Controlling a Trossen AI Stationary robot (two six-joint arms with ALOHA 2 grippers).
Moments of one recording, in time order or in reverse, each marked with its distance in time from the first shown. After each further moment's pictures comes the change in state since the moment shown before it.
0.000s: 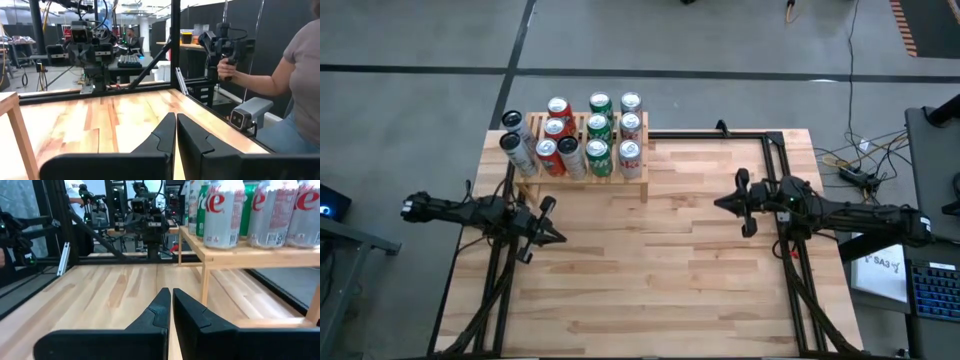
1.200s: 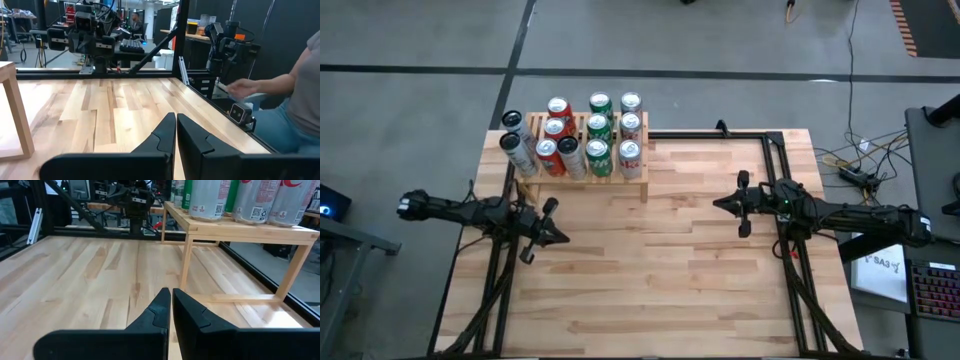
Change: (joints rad) left arm 0.000 0.064 -0.001 -0.005 -0.023 -0.082; right arm 0.000 0.006 -0.073 -0.039 0.088 -0.131
